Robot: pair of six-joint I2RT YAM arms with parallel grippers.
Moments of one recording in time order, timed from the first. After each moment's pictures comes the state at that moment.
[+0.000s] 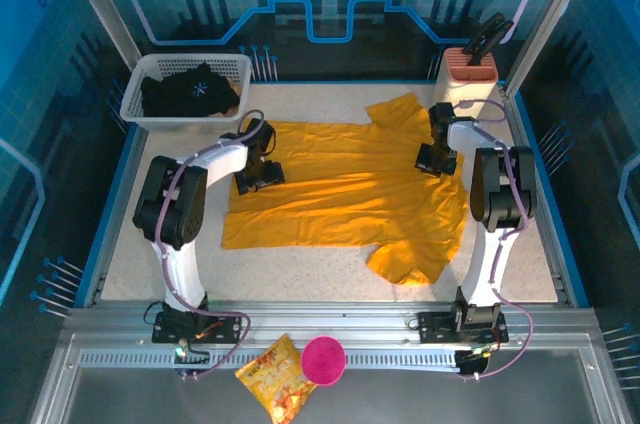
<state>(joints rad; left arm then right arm) -0.26 1.92 1.24 -0.66 0.00 -0.61 0.03 2.05 1.44 -0.79 0.02 0.42</state>
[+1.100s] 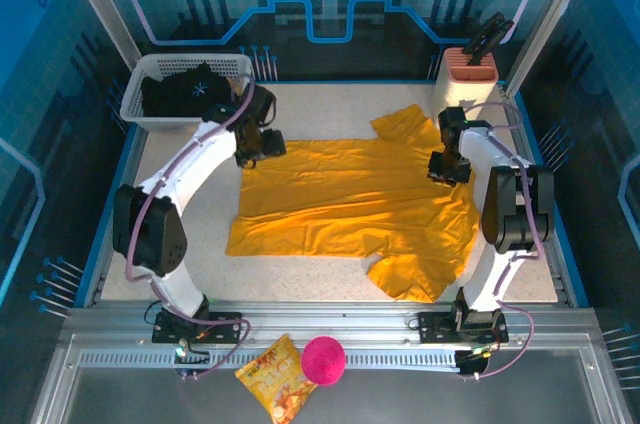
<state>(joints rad) -0.30 1.75 1.56 -0.96 -0.09 -0.59 0.02 1.83 1.32 -0.92 0.09 0.40</state>
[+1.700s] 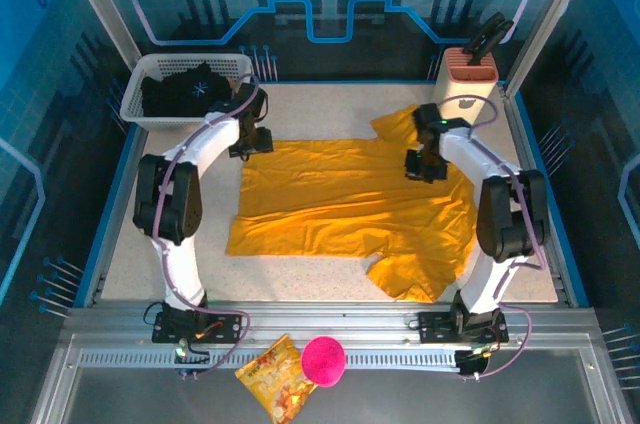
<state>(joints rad) -0.20 1.94 1.56 -0.81 -0.14 -0.42 0.22 1.81 1.36 -0.93 0.01 0.42</state>
